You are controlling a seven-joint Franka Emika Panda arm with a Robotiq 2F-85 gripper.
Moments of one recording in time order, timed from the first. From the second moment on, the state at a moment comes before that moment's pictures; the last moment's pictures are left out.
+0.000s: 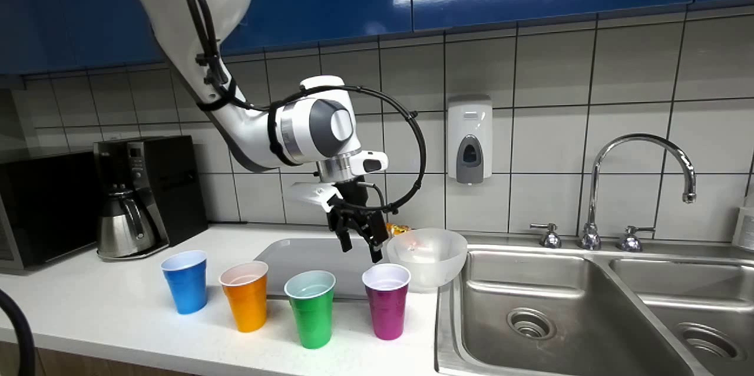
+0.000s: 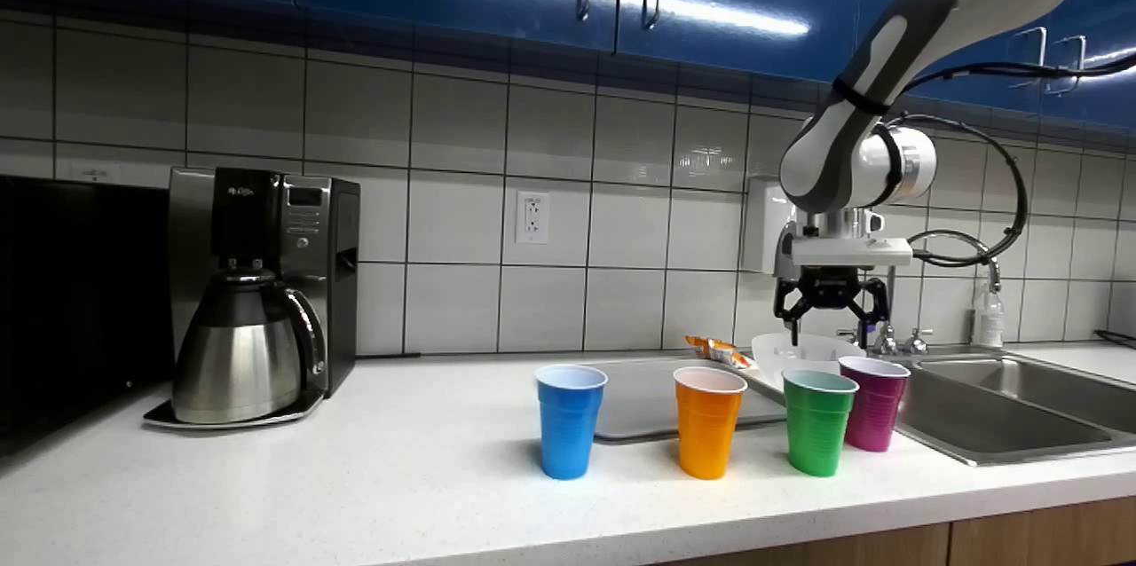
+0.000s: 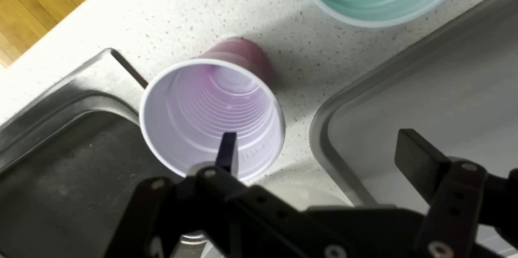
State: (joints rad) arm -0.13 0.05 -0.09 -2.37 -0.21 2.51 0.47
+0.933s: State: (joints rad) arm -0.11 0.14 -0.14 -2.34 -0.22 2.51 0.47
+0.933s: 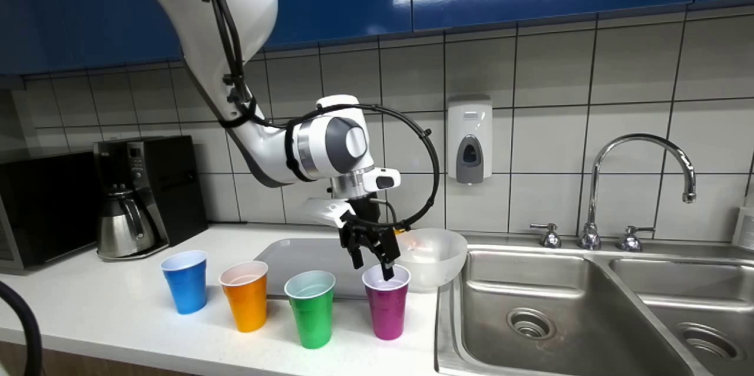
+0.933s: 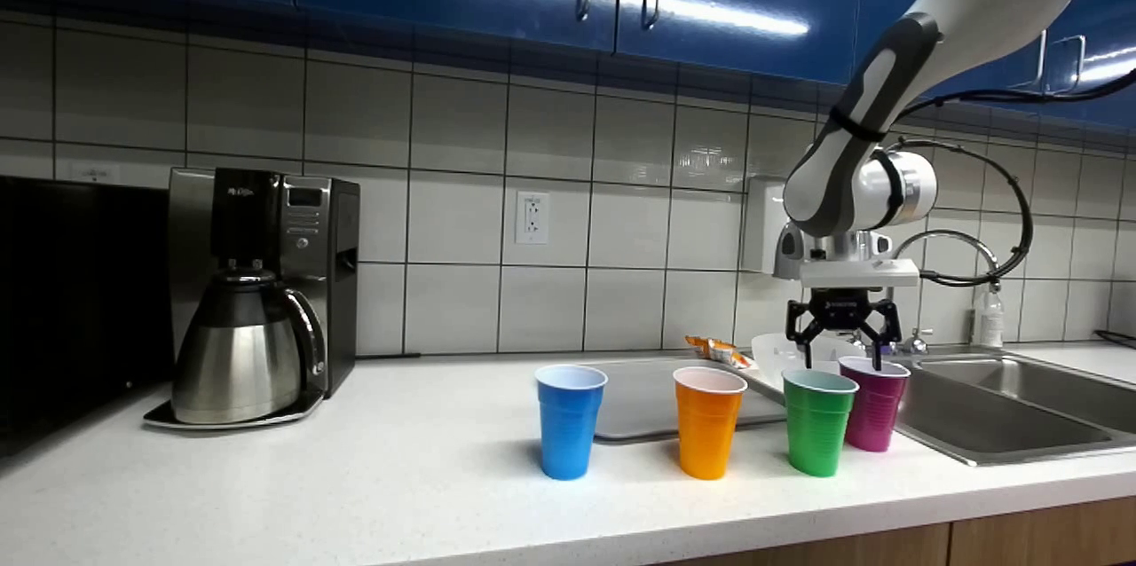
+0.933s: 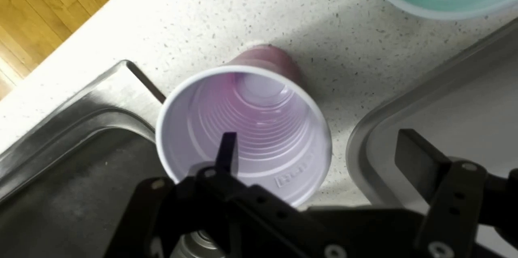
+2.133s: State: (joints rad) arm -0.08 0.17 -0.17 -2.33 -0.22 2.52 0.47
